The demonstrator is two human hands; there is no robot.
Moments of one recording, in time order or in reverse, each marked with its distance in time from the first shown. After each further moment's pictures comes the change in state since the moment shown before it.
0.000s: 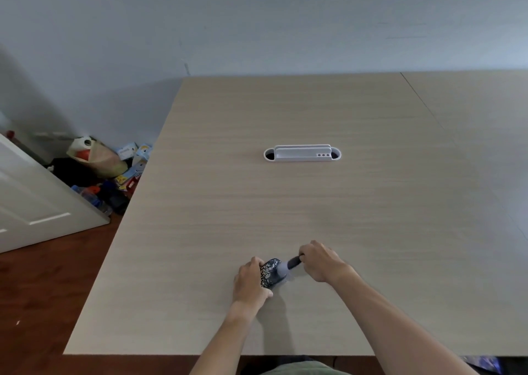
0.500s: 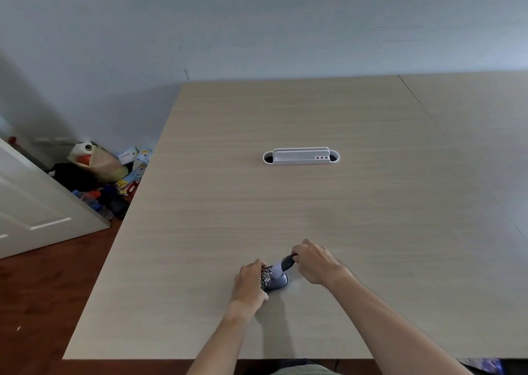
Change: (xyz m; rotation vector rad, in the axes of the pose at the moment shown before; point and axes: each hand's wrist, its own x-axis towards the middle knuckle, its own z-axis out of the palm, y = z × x) left_hand 0.004 0.003 -0.007 0.032 -0.052 0.067; right_hand 0.000 -0.007 -0.003 0.014 0.058 -0.081
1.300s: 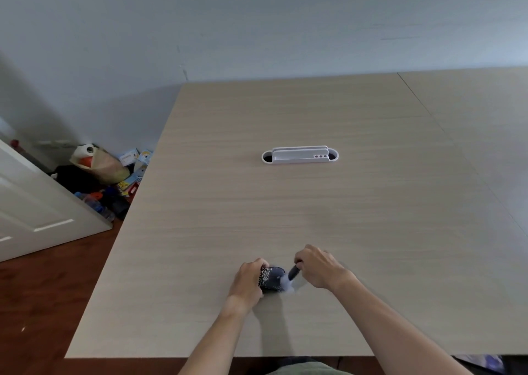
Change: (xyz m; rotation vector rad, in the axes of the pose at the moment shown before) left_hand 0.002 0.000 -0.007 0.009 -0.060 0.036; right_hand -0.014 0.010 0.005 0.081 -0.032 -0.019
